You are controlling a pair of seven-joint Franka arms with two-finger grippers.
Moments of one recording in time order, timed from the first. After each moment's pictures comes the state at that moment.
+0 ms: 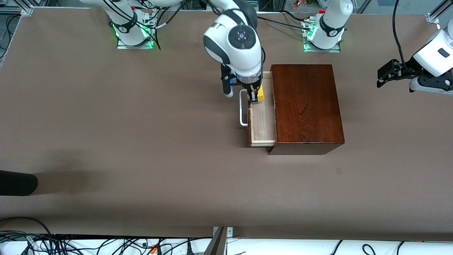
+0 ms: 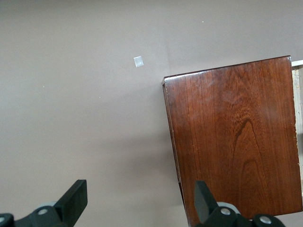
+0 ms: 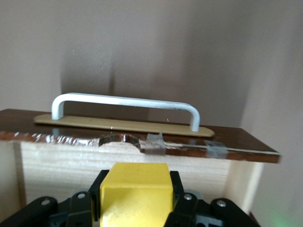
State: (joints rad) left arm -0.02 -0.03 -0.03 -1.63 0.01 1.58 0.09; right arm 0.83 0.76 0.11 -1.11 0.06 2.00 2.36
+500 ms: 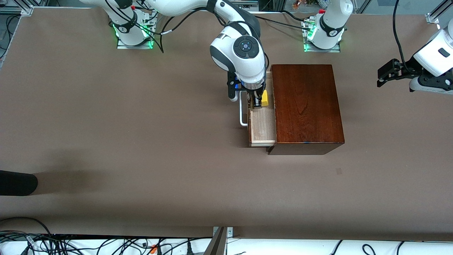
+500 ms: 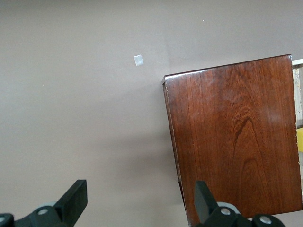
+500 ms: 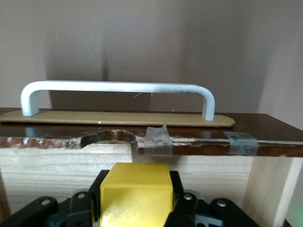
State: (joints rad) left arm -0.01 -0.03 -0.03 -1.63 0.01 1.57 0.09; right arm 0.85 0.82 0.11 -1.10 0.06 2.08 2.43
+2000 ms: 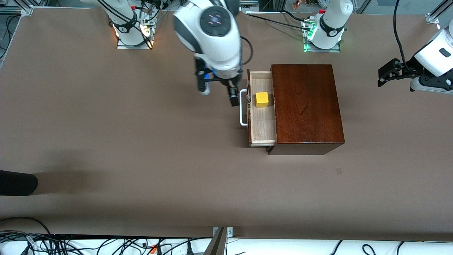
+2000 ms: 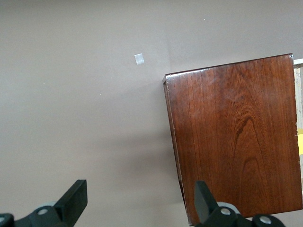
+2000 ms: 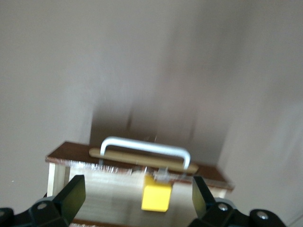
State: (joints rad) left arm -0.01 -0.03 -0.03 -1.63 0.01 1.57 0.09; right arm 0.70 0.59 0.09 -1.03 0.06 1.64 2.09
